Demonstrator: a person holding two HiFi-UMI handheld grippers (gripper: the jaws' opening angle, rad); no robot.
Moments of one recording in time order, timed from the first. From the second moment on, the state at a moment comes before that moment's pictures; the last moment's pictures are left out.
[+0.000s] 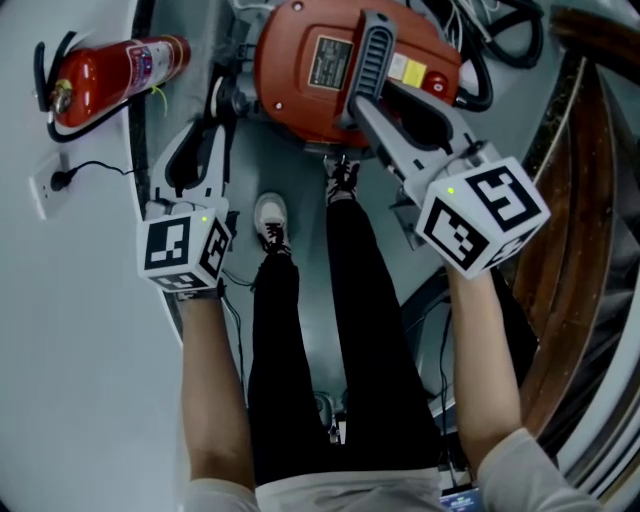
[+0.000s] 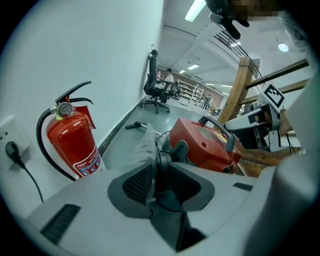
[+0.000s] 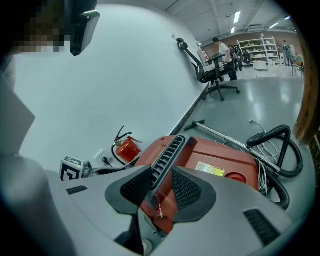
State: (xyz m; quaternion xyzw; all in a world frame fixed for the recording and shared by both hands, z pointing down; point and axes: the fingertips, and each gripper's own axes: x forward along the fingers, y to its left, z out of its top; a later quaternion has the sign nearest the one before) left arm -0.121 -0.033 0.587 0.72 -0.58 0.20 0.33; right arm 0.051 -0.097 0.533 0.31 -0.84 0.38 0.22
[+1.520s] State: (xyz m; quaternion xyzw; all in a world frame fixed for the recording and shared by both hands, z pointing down) left arm -0.131 -0.044 0.589 0.67 -0.65 0.13 0.34; right arm 0.050 -0.097 0.531 0.31 -0.85 0.38 0.22
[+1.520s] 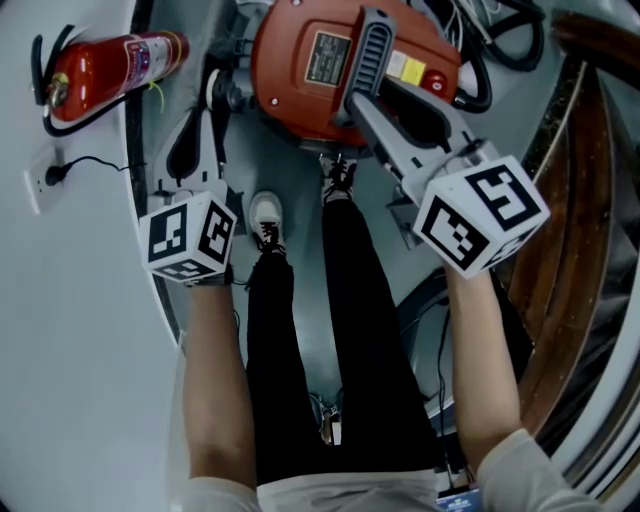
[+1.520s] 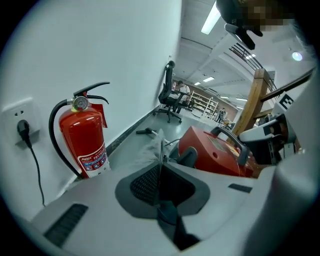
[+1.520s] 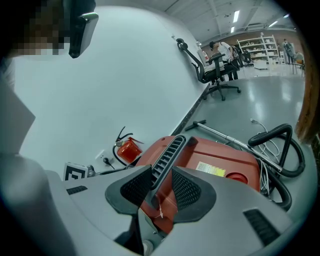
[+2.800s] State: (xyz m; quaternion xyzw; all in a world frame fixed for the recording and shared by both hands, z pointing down) left arm -0.099 -0.039 0.585 0.79 -0.48 0.26 0.27; right arm 0.049 -0.097 0.532 0.31 -0.84 0.38 0.21
